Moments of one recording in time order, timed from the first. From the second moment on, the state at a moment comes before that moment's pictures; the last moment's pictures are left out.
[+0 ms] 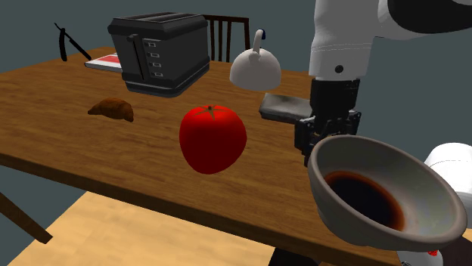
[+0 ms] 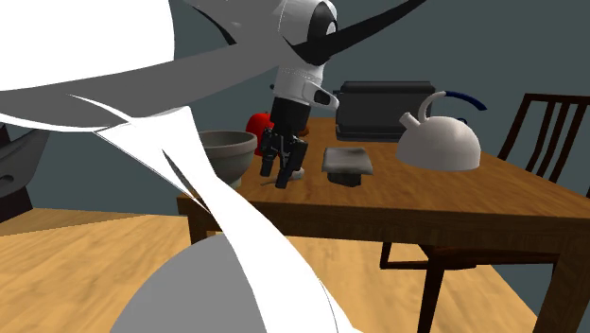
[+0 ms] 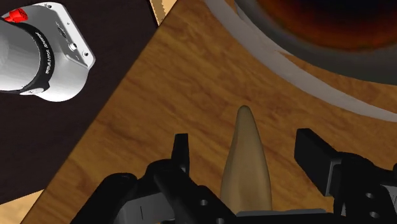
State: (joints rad) arm 0.15 -0.61 0.43 -2.25 0.47 1.49 0.78
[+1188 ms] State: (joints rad) arm 0.06 -0.61 0.45 -2.12 0.38 1.50 0.96
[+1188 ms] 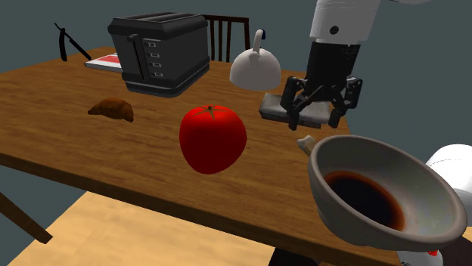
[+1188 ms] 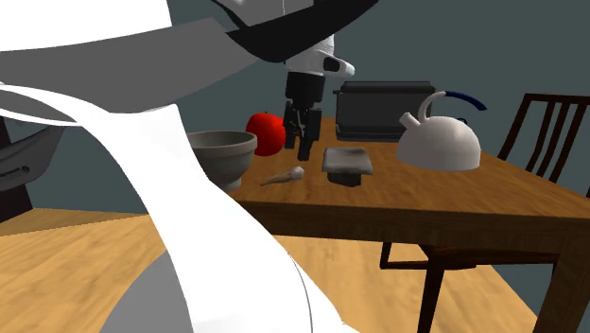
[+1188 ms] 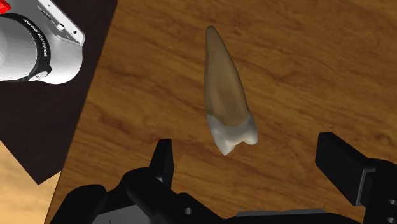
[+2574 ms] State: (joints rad) arm 0.06 -0.63 0.47 -2.21 0.39 1.58 0.96
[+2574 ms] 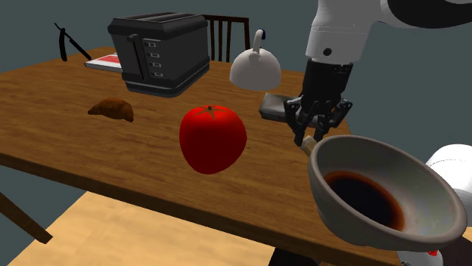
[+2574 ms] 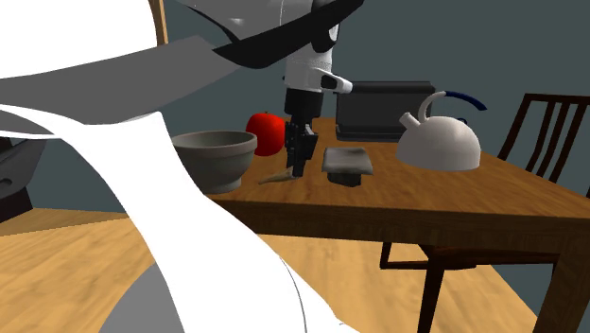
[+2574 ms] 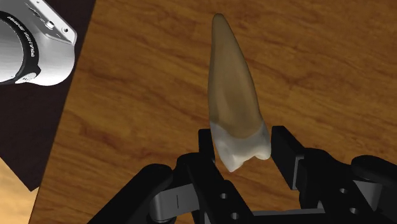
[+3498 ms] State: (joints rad) arm 0.05 -0.59 0.45 -2.04 0.37 1.45 0.98
